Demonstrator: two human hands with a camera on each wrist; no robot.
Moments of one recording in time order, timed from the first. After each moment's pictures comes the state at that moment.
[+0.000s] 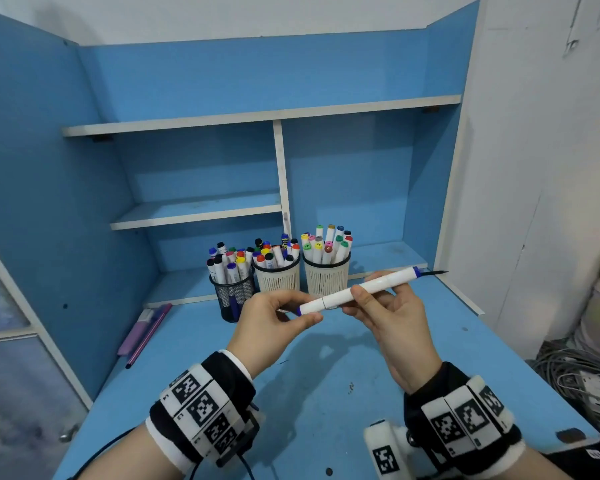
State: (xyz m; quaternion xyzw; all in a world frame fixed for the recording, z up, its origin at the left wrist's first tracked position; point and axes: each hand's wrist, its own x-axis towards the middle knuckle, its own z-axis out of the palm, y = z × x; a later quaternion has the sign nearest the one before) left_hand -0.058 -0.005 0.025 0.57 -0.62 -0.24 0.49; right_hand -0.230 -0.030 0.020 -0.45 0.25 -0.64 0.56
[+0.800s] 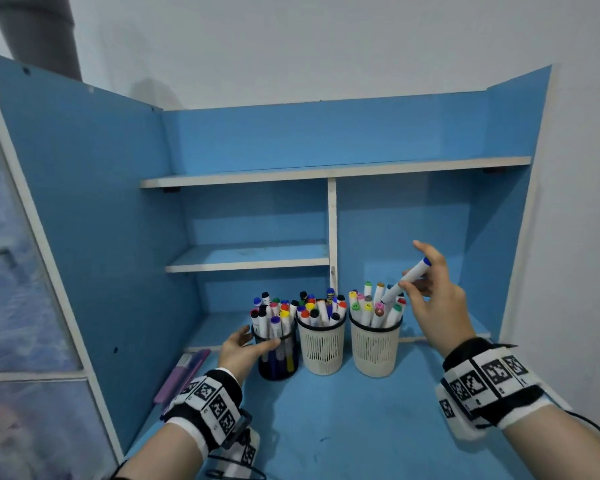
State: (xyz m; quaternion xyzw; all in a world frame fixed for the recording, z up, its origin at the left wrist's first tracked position) left_hand 0.072 -0.088 -0.015 0.67 -0.31 -0.31 0.60; right_hand -0.220 -0.160 0.064 -0.73 0.32 -0.59 0.11
